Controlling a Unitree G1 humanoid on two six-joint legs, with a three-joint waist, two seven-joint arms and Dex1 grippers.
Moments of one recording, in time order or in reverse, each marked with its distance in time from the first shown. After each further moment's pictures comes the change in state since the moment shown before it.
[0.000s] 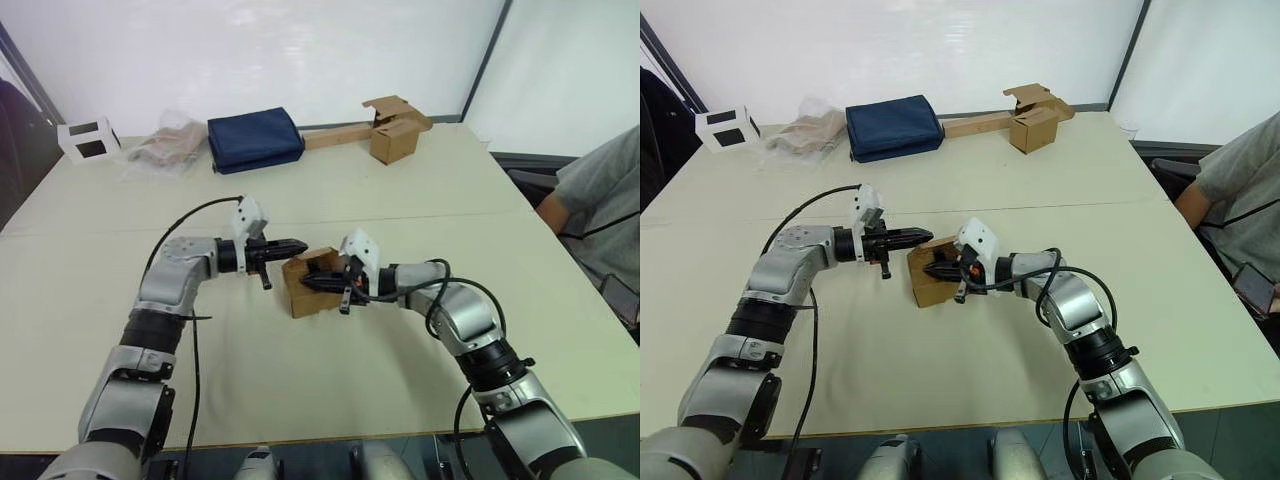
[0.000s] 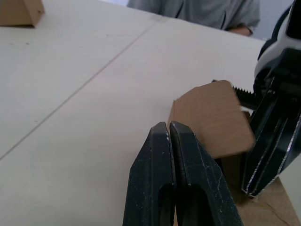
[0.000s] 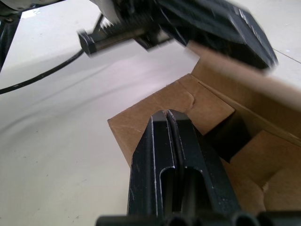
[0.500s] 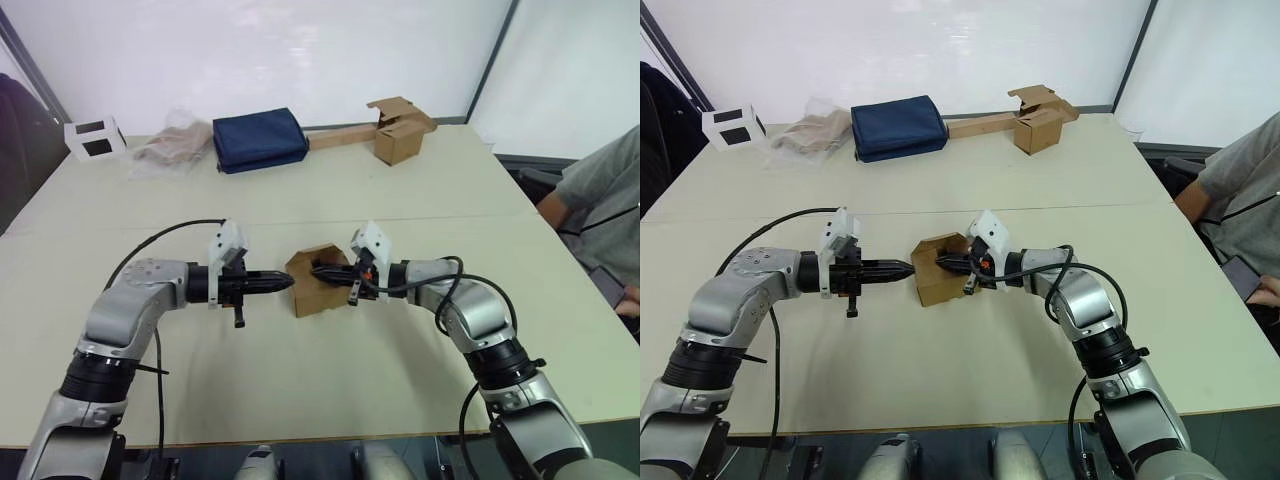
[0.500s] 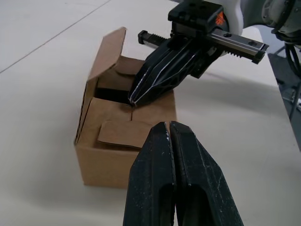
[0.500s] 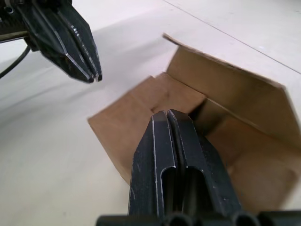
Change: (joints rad) left arm 0.234 0.166 -0.032 -0.401 -0.101 0.212 -0.032; right arm 0.003 -0.021 -0.037 -0.020 0.005 0.035 -0.015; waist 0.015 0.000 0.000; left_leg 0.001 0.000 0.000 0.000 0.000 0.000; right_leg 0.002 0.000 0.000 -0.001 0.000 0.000
